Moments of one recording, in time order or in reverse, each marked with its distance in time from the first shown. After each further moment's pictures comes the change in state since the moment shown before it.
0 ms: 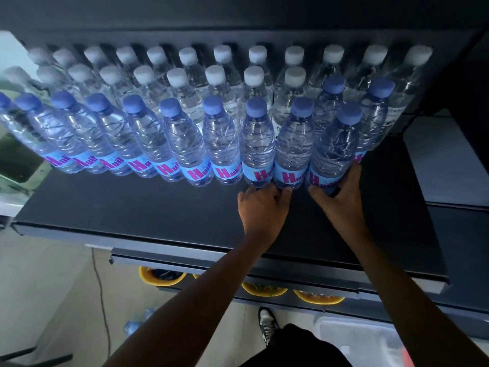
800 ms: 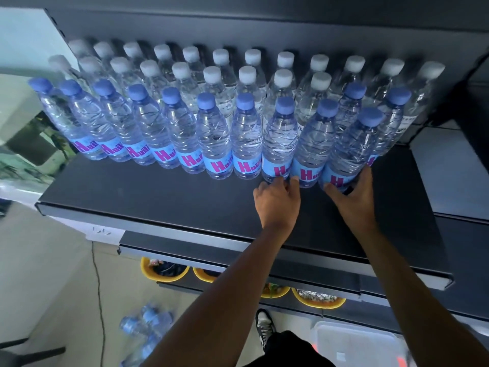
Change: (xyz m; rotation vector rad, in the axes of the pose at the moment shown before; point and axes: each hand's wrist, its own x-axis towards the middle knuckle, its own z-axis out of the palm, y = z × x) left_hand -0.001 0.003 -0.005 -0.188 0.067 -0.125; right_hand -0.002 -0.012 0.002 -0.057 0.031 -0.050
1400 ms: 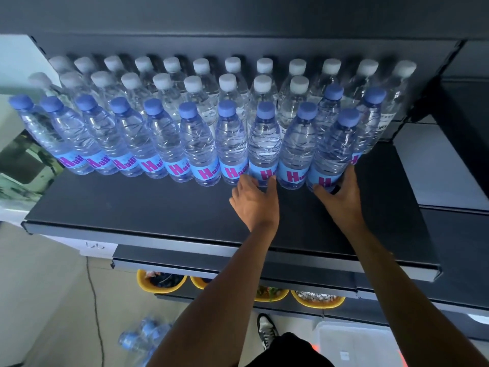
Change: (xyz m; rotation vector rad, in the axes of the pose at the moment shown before) left_hand 0.008 -0.001 -0.004 -0.119 0.197 -0.234; right_hand -0.001 0.002 -0.002 0.035 -0.019 -0.031
